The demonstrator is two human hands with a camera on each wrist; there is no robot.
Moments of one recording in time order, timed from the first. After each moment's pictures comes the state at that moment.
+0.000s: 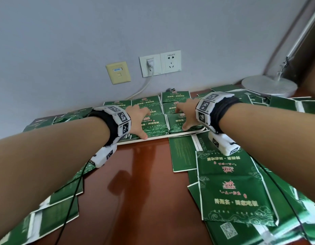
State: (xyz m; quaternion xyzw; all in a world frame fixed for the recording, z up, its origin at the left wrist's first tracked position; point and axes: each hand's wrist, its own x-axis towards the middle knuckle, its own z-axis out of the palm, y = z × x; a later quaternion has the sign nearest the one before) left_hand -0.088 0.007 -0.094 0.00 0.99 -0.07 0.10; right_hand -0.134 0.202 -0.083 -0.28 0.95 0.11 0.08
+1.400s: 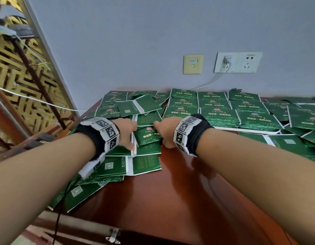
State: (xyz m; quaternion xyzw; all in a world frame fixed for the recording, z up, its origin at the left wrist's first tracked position) left_hand 0.112 -0.164 -0.113 -0.15 0.97 -0.10 0.17; right_hand 0.019 -0.023 -0.122 -0.50 0.85 0.17 0.01
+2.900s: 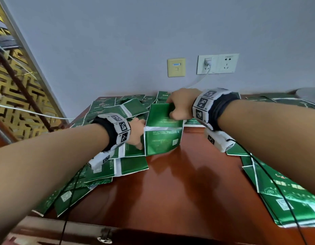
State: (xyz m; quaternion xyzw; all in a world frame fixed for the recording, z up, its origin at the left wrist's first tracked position) left_hand 0.068 -0.122 -0.122 -0.02 0.98 -0.14 0.15; right_hand -0.012 0.051 -0.048 -0.41 0.91 0.00 -0.01
